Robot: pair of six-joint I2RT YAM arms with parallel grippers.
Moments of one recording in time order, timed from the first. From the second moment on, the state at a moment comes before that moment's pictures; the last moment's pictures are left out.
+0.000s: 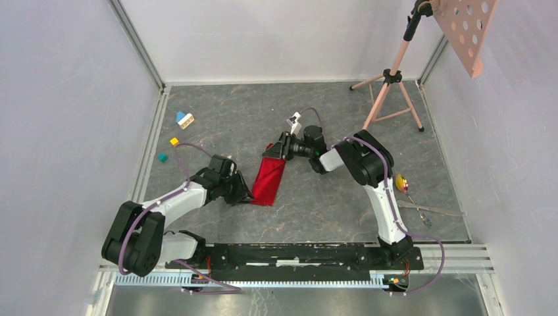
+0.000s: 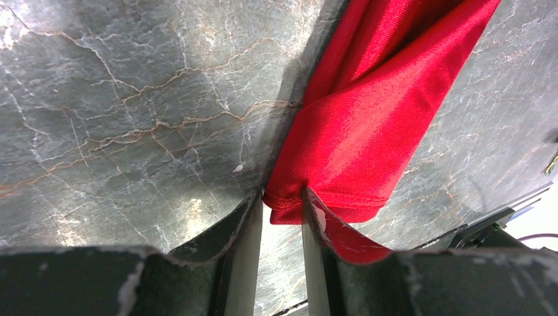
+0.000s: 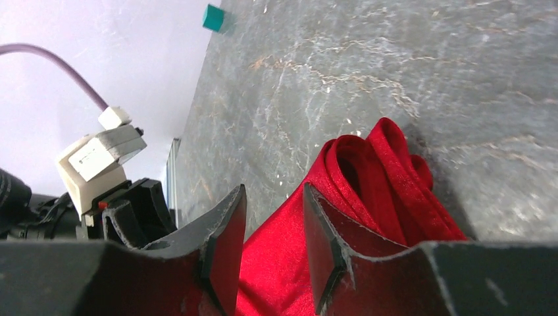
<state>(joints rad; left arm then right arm) -0.39 1.25 0.48 -0.27 0.26 -0.74 0.57 2.30 1.13 0.94 -0.68 0.89</state>
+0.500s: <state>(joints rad) -0.39 1.26 0.48 -0.24 0.25 -0.74 0.58 2.27 1.22 0.81 -0.67 0.85</state>
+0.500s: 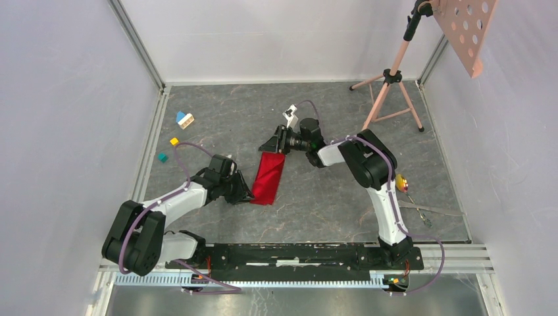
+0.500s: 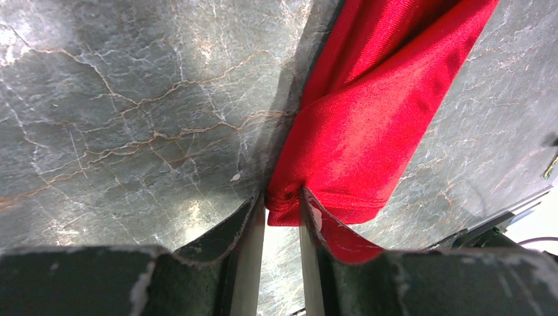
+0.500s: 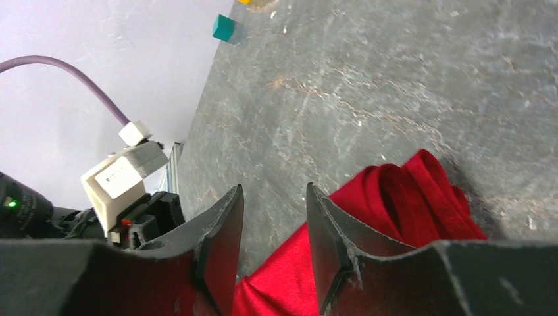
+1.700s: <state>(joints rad) -0.48 1.68 0.77 0.07 0.42 -0.79 0.32 1.39 0.72 0.11 -0.61 0.35</state>
